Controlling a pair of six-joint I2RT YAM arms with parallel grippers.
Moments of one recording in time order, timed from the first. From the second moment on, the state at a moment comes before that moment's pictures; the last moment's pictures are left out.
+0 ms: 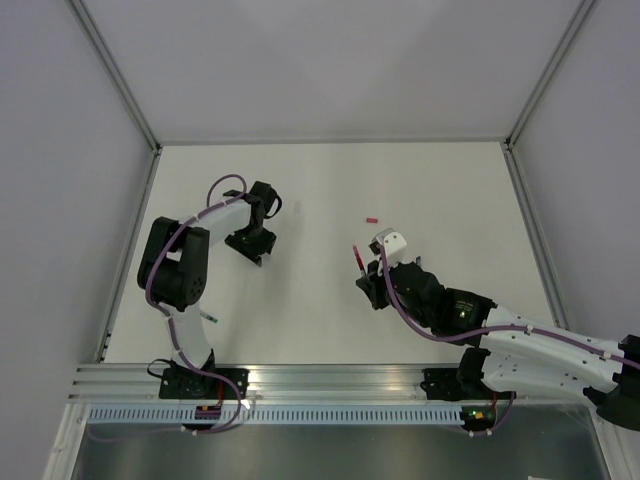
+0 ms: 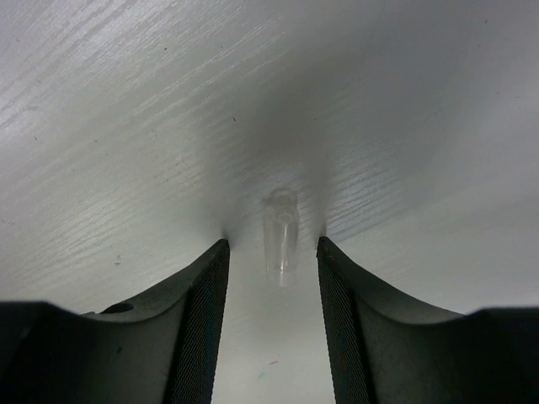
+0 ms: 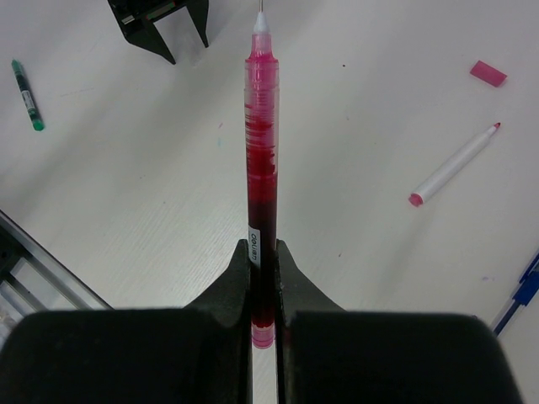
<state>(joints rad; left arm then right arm) -0.34 1.90 1.26 -0.85 -0.23 -1.33 1.08 0.91 0.68 -0.25 0.36 0.37</state>
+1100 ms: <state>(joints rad) -0.35 0.96 0.47 0.38 0.53 -0.95 1.08 0.92 0.64 -0.04 -0.11 0.37</state>
